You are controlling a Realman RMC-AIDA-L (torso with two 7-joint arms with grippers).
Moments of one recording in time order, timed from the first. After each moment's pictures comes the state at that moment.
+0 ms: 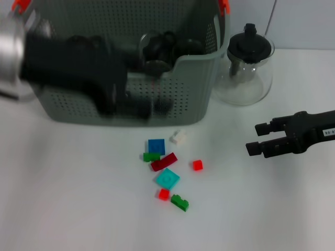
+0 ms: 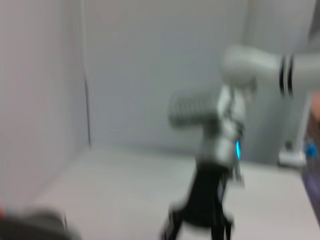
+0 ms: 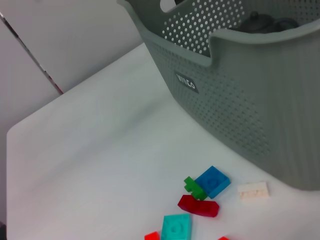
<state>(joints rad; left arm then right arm) -0.57 -2.13 0.83 1.55 2.01 1.94 -1.97 0.65 1.98 -0.80 -0.74 -2.19 -1.64 1.80</state>
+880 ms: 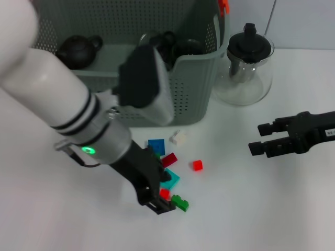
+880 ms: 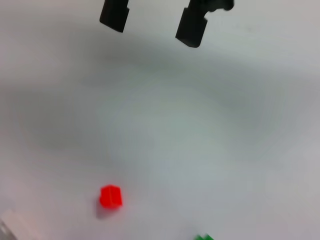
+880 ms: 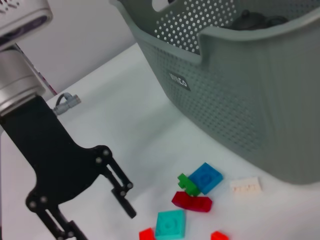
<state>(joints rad) -0.62 -2.18 1.46 1.30 2.46 1.62 -2.07 0.65 1.97 -0.80 -0.74 -2.19 -1.63 1.81</state>
